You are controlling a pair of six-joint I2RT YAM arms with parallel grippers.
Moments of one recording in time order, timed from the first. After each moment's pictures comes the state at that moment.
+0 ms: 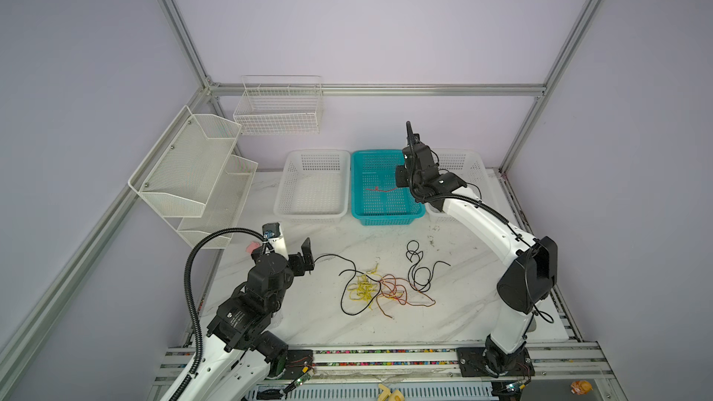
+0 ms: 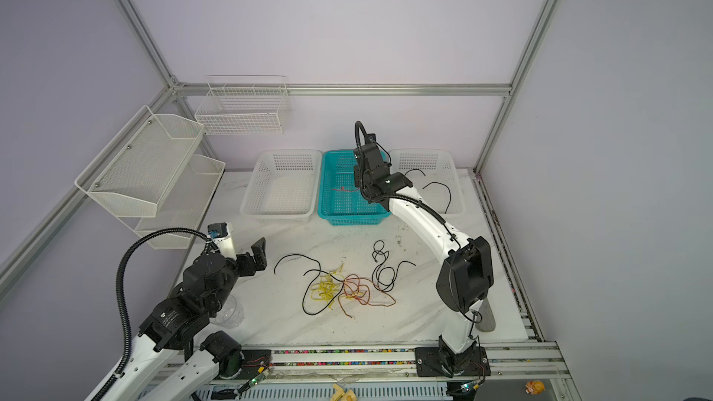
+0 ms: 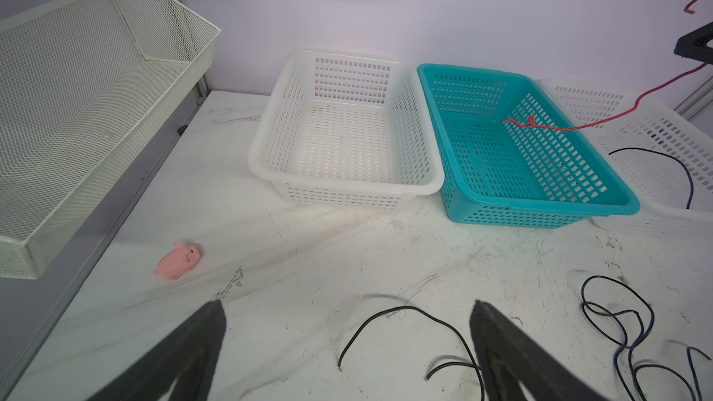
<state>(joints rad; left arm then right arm) -0.52 0.55 0.69 -0.54 -0.50 -0.30 0.58 1.84 1.78 -0.49 0.42 0.26</state>
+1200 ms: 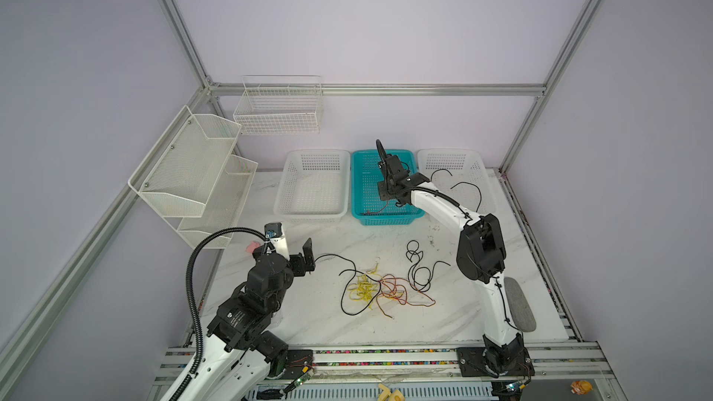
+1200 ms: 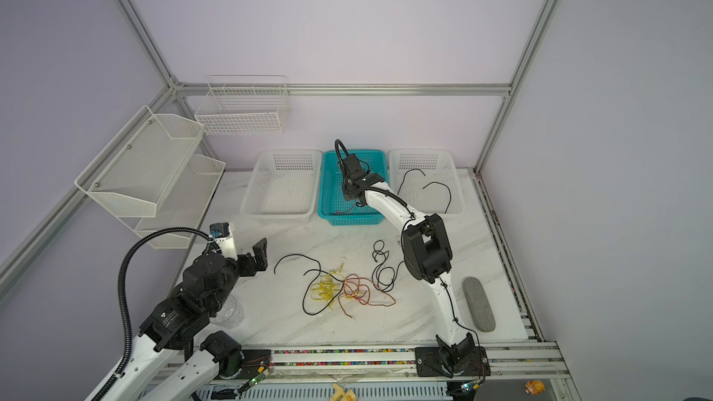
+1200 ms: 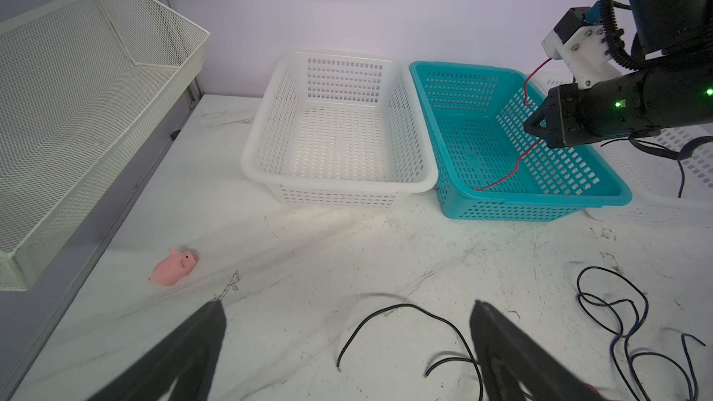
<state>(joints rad) -0.52 0.54 0.69 -0.54 -0.48 -0.28 0.59 2.23 2.03 -0.65 0.29 0.23</state>
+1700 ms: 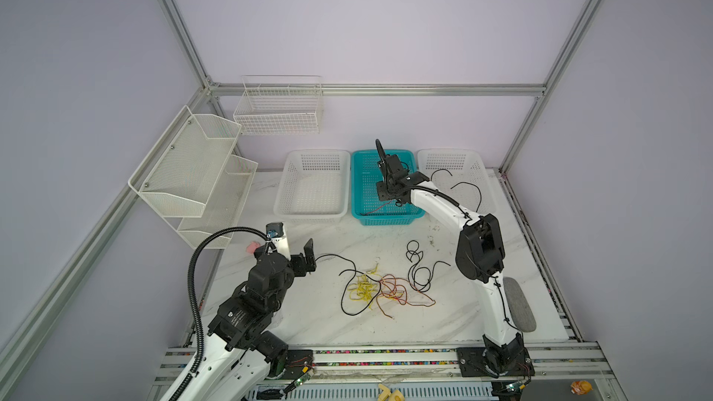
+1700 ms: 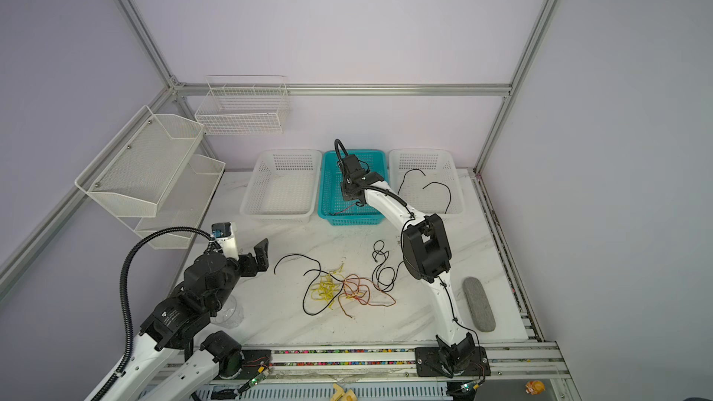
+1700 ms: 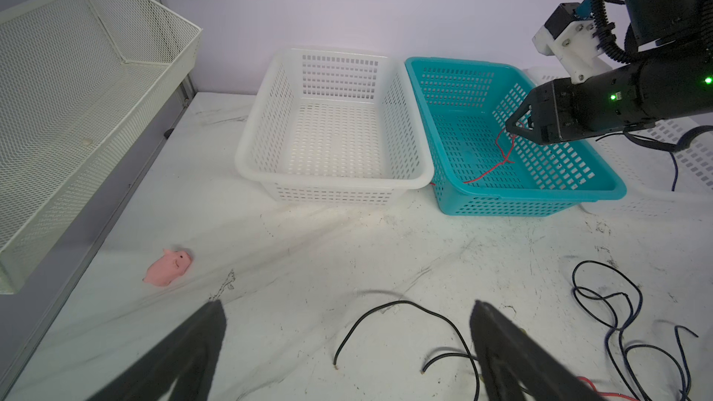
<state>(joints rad) -0.52 0.55 0.69 -0.54 -0.46 -0.28 0.59 2.23 2.06 -0.68 0.26 0.23</state>
